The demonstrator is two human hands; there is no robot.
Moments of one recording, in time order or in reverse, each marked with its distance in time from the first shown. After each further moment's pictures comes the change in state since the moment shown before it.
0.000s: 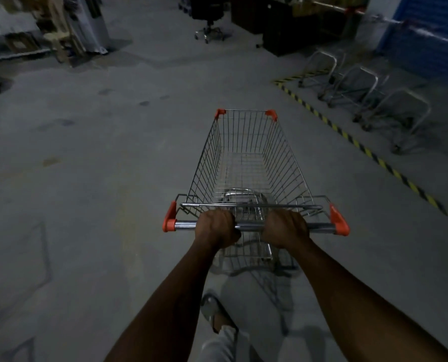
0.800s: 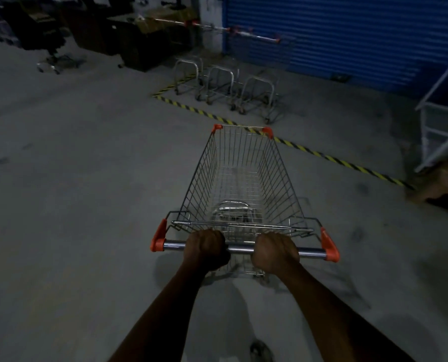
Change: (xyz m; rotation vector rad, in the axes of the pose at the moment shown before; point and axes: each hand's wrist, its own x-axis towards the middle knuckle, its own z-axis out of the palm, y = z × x) left_hand -0.061 0.069 0.023 -0.093 0.462 0.802; right_hand -0.173 0.012 0.068 0.127 0.078 0.520
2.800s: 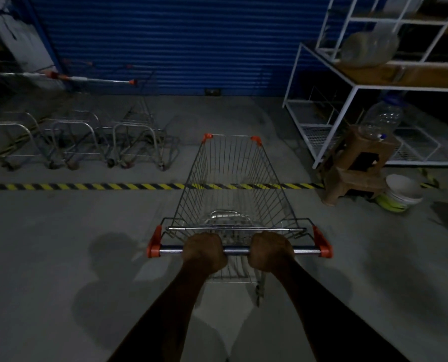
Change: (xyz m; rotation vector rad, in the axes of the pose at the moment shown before) left_hand 0.708 -0.004 0.193 0.005 -0.413 0.264; right_hand 0.502 0.329 -0.185 0.075 -0.064 0.588
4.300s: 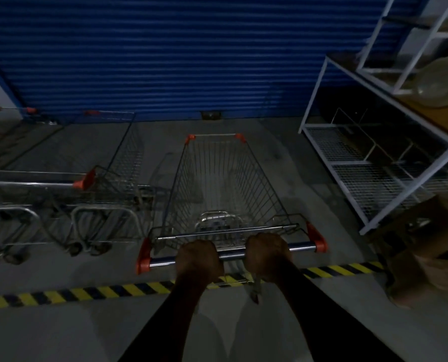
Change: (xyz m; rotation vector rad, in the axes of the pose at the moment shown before) left_hand 0.832 -0.260 -0.087 0.050 -0.009 -0.047; right_hand 0.872 -0.021 -0.202 0.042 0.206 -0.038
